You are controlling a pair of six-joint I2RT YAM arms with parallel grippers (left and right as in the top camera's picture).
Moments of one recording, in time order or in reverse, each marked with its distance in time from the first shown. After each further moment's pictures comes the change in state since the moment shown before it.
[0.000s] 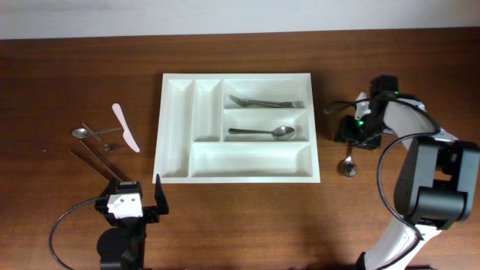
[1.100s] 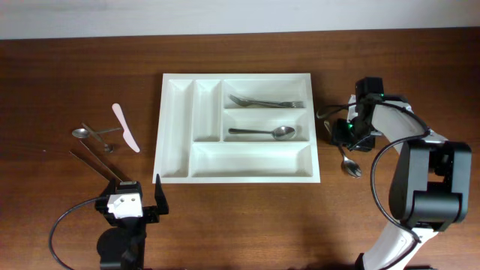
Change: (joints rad) left arm 0.000 0.000 0.000 0.000 0.000 0.000; right arm 0.065 -0.019 -0.049 0.009 0.146 0.051
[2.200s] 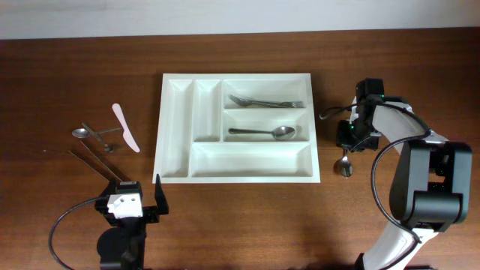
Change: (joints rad) left arm 0.000 0.000 0.000 0.000 0.000 0.000; right arm -0.003 -0.001 -0.010 0.002 0.061 0.018
